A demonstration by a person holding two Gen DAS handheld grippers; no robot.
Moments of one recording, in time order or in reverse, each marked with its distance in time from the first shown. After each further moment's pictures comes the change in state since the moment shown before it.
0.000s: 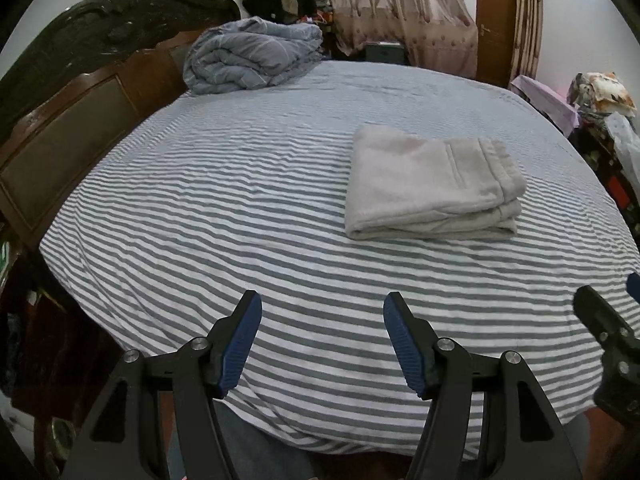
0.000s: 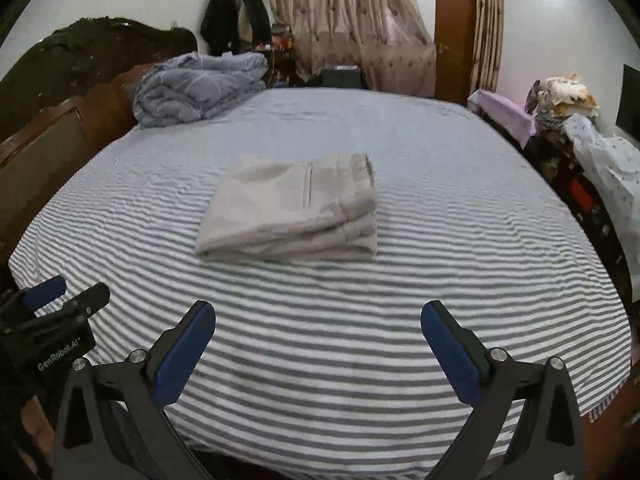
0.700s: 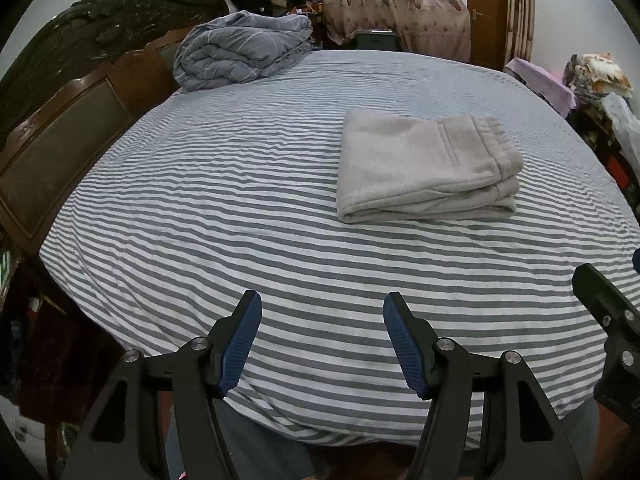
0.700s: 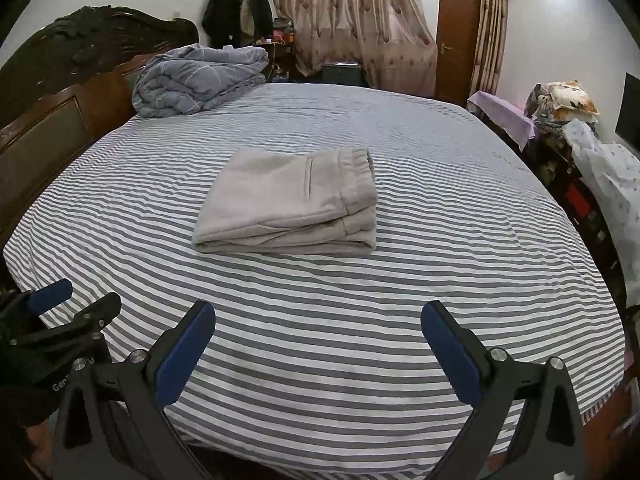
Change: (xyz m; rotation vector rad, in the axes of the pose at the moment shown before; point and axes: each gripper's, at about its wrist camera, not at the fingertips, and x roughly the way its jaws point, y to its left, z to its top) left arm 0.010 -0.010 -0.006 0.050 0.025 0.016; right arm 0.001 0.009 -0.004 -0.029 0.000 -0.032
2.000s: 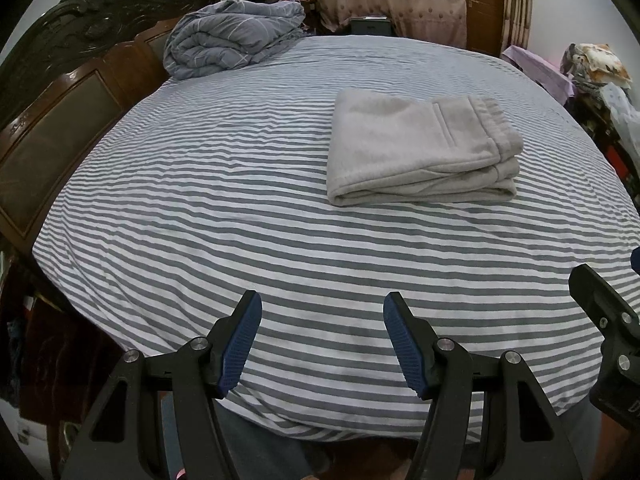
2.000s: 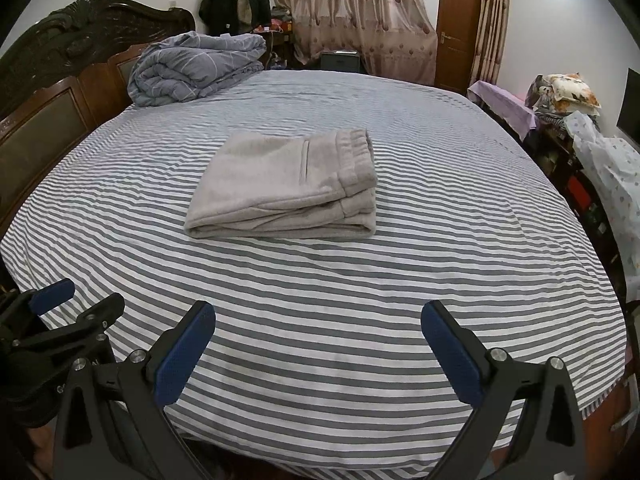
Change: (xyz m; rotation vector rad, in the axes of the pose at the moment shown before) left arm 0.023 -0.003 -0.001 0.016 0.050 -0.023; right arm 0.013 -0.001 -0.007 0.002 0.045 -0.012
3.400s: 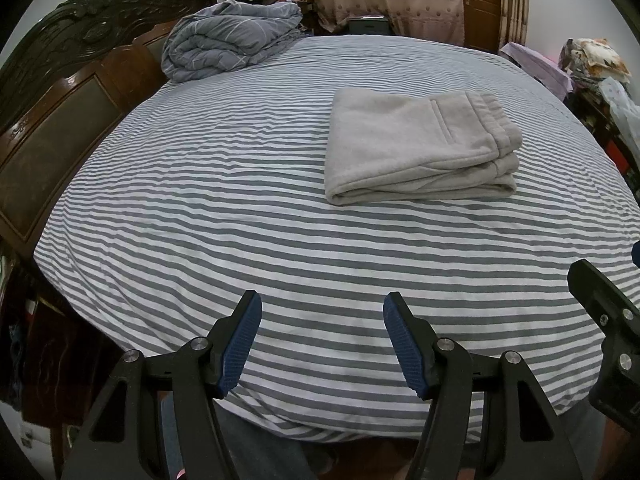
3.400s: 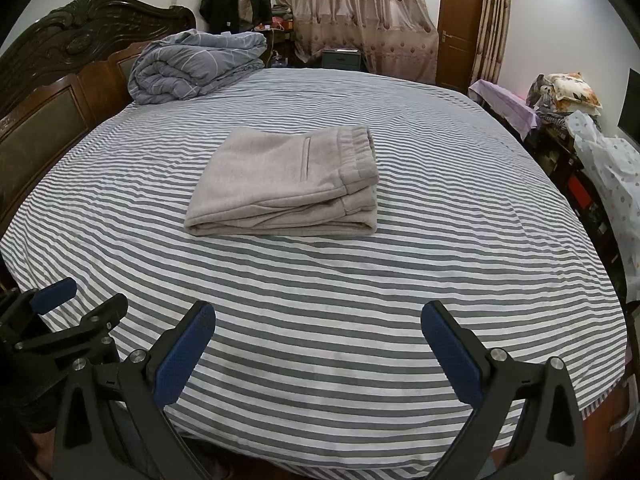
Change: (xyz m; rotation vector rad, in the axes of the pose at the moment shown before) left arm -0.002 -0.007 -0.005 0.012 -0.005 0.008; right arm 0.002 0.003 0.000 0.002 0.004 0.006
